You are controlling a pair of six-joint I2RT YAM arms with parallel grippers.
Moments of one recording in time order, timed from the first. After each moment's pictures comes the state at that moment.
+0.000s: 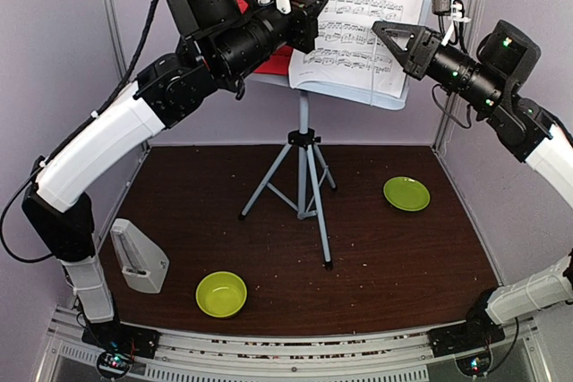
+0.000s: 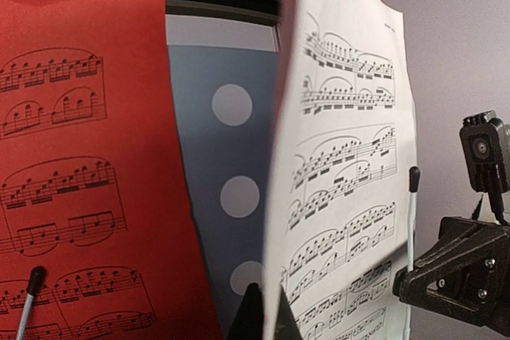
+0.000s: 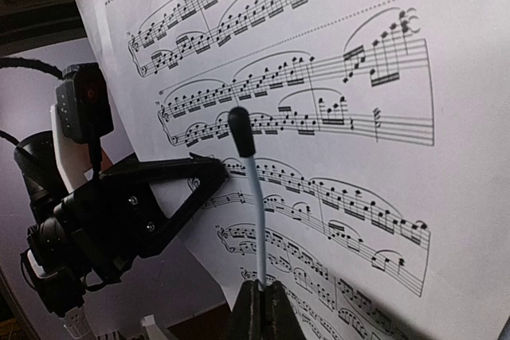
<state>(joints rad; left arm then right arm) -1.10 1.85 2.27 -0.08 -0.28 0.22 0.66 1.22 1.51 0.02 -0.30 0.26</state>
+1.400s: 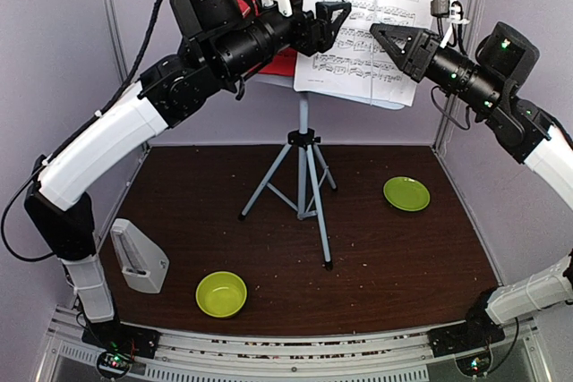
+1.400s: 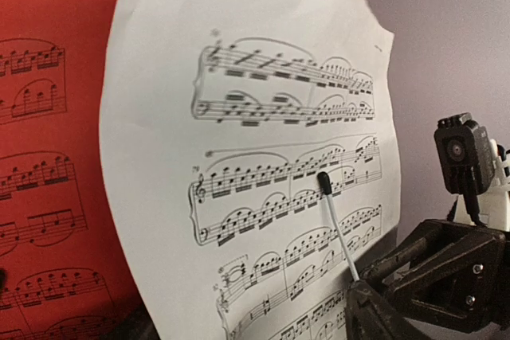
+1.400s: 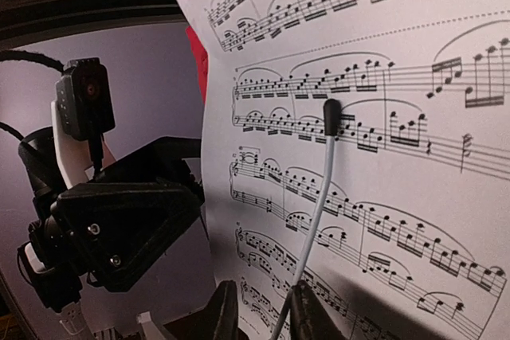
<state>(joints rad) -1.07 1.86 2.26 -0.07 -0.17 0.18 0.66 1.21 1.50 0.04 -0.30 0.25</state>
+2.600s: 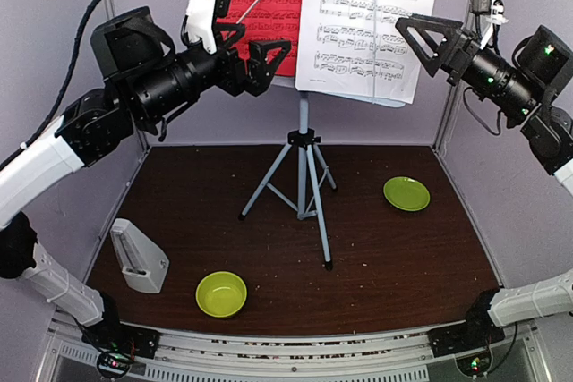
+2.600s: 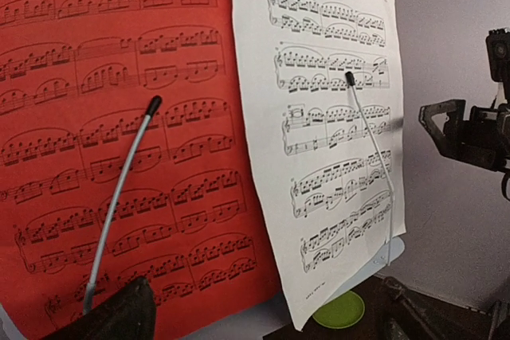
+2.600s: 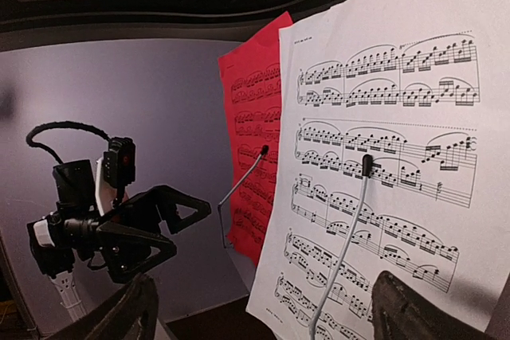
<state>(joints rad) -1.09 1.42 1.72 -0.10 -0.30 0.14 0.66 1.09 1.49 -0.03 -0.31 0.18</state>
